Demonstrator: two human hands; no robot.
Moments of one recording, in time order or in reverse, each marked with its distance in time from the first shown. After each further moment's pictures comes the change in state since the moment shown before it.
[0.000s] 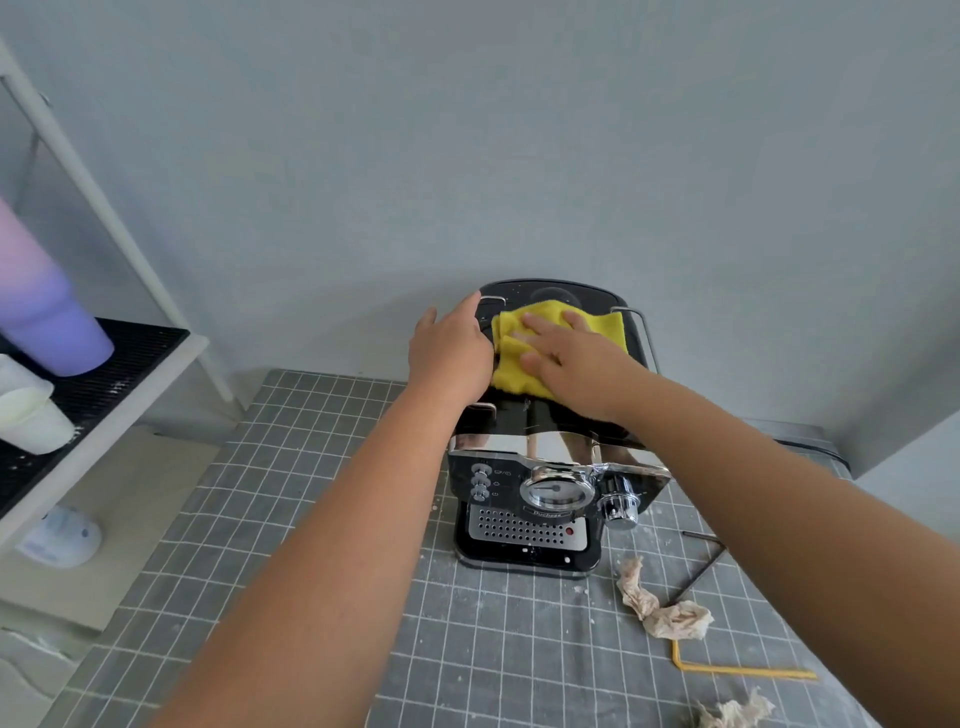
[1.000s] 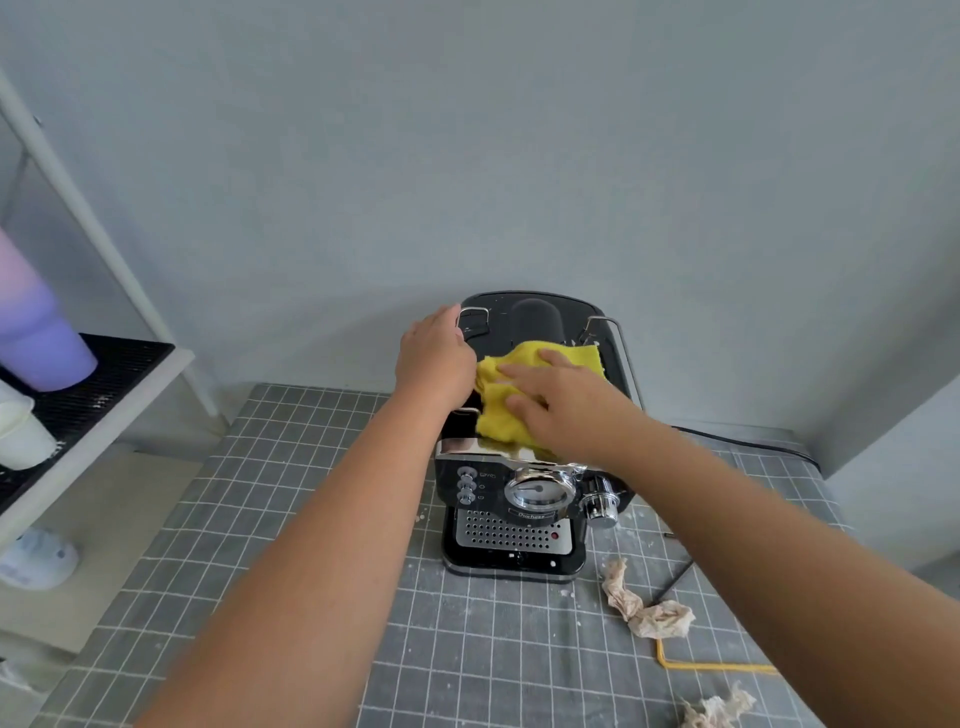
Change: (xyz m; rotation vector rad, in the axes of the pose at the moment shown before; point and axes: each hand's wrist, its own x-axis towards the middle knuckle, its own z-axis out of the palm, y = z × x) left_hand 0.010 -0.005 0.005 0.032 0.085 0.053; right_hand -0.040 -0.011 0.011 0.016 0.080 -0.019
